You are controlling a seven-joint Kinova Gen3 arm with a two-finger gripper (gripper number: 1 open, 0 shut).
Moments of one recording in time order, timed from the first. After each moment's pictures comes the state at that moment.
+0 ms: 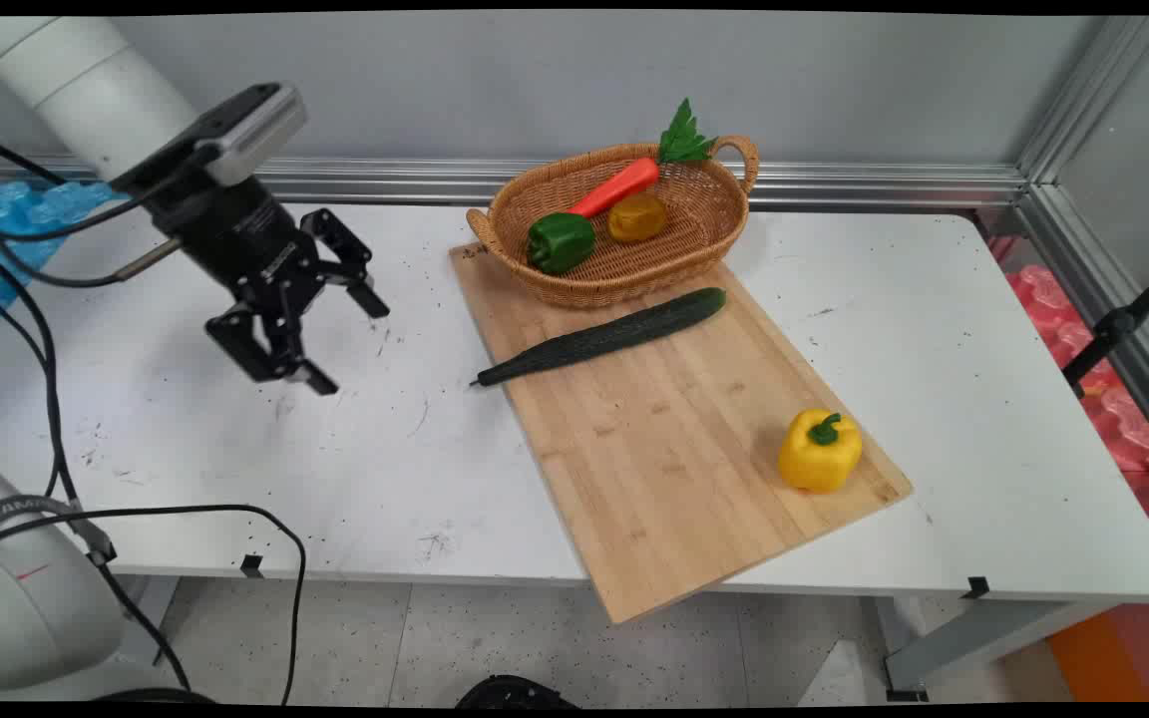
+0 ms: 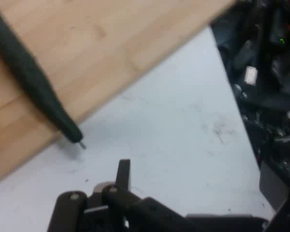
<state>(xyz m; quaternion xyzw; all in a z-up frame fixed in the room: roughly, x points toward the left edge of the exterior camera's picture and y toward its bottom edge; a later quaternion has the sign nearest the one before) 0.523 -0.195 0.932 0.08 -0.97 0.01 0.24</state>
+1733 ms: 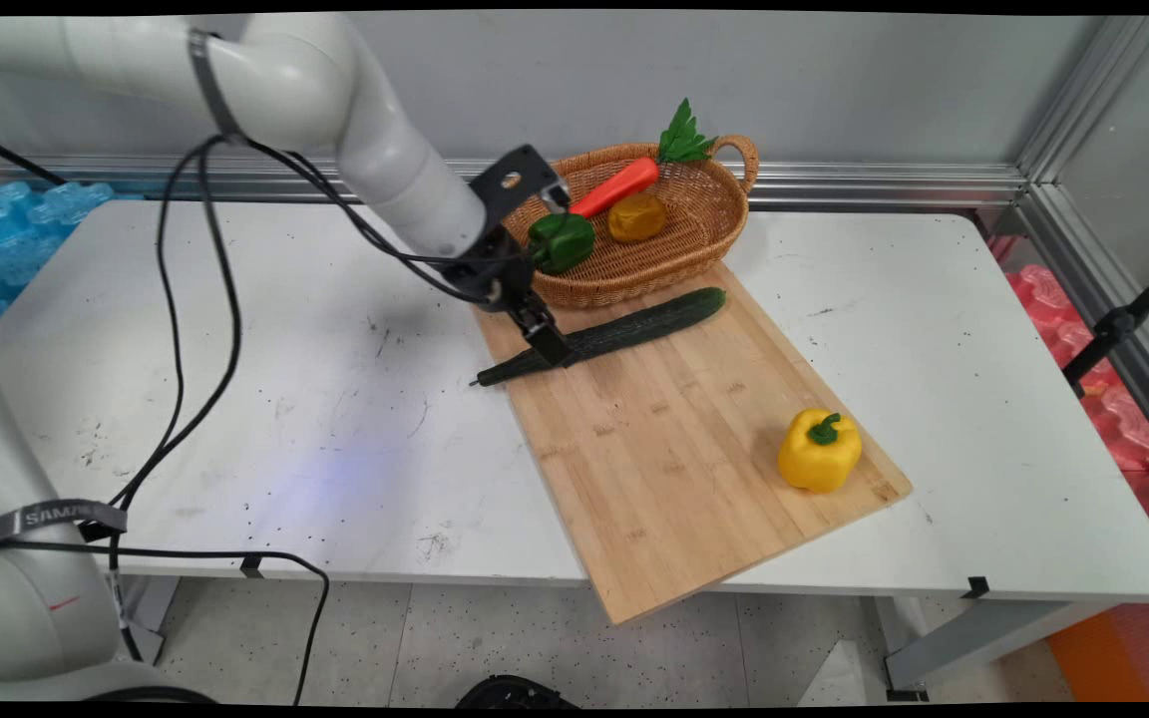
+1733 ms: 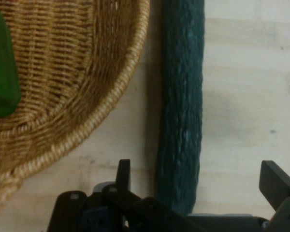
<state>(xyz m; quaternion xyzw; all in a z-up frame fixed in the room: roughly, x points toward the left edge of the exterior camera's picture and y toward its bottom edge) 0.383 -0.310 0.812 0.42 -0.88 0.08 0.21</state>
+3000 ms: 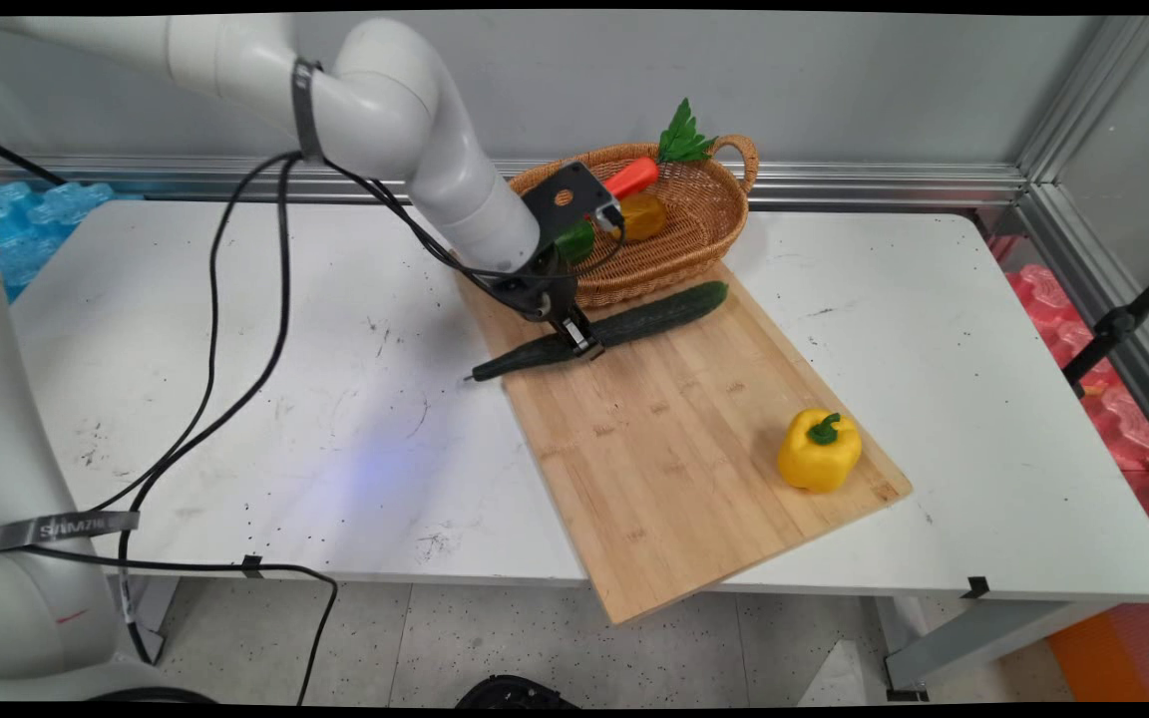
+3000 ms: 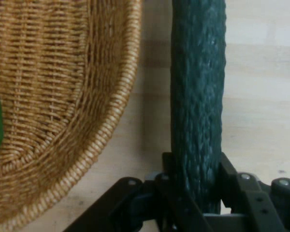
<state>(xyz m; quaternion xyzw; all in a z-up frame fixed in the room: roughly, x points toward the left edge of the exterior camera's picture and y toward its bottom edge) 0.342 -0.328 0.798 0.42 -0.88 0.10 0.19</state>
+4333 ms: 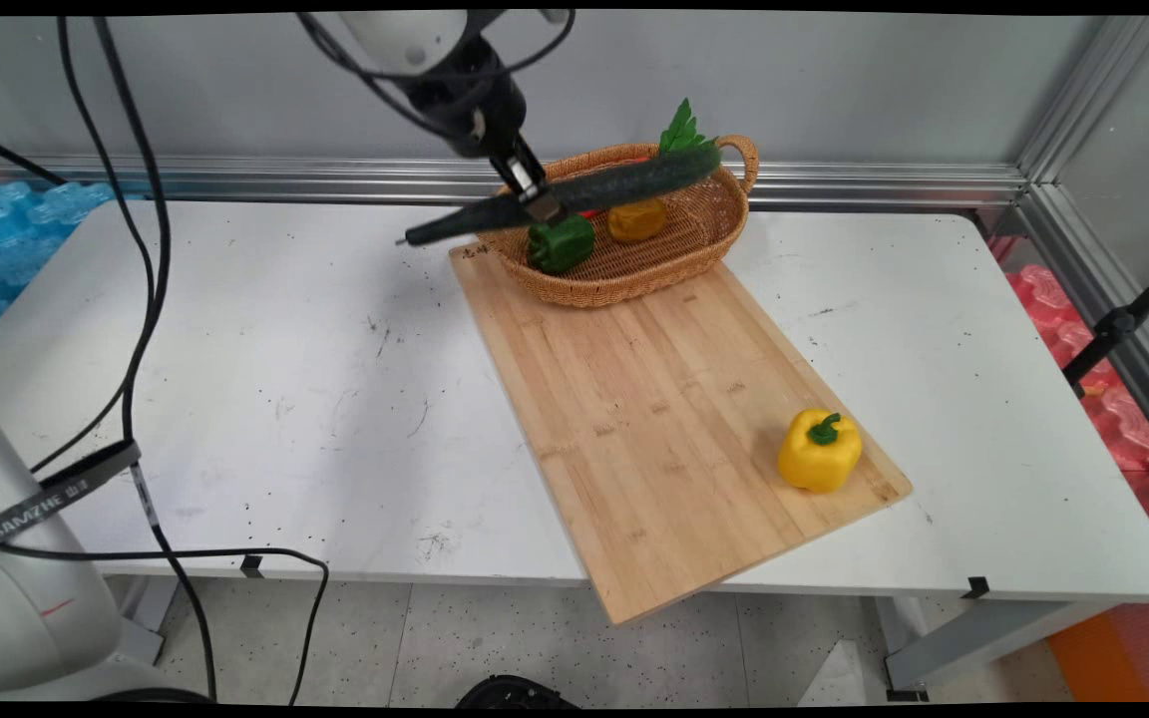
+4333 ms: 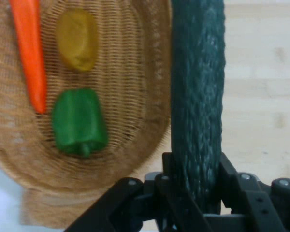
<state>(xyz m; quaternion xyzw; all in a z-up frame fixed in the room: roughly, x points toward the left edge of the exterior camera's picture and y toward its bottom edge) 0.383 -0.322 0.974 0.39 -0.89 0.13 0.19</state>
